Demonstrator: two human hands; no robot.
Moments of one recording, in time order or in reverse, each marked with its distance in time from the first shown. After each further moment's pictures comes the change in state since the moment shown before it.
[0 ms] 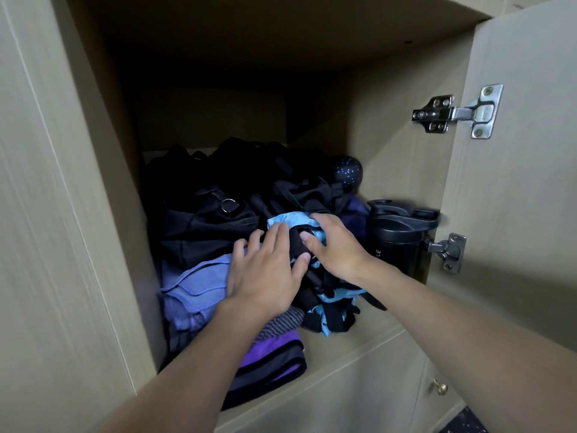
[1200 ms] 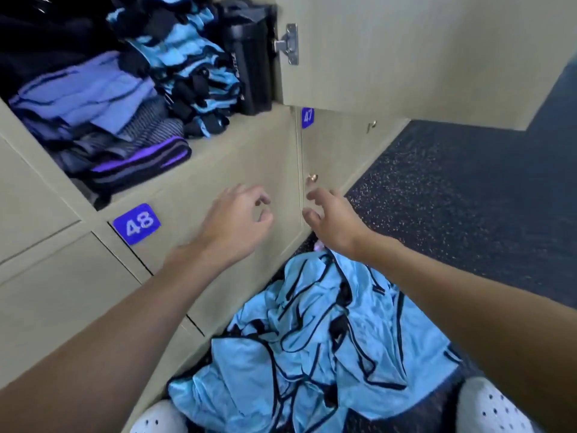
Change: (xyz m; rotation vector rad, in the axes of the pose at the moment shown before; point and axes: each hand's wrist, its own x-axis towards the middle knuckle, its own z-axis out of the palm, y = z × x) left_hand -0.208 0.081 0.027 -0.580 -0.293 0.295; right_hand -0.330 0.071 0.014 -0.072 0.100 0.477
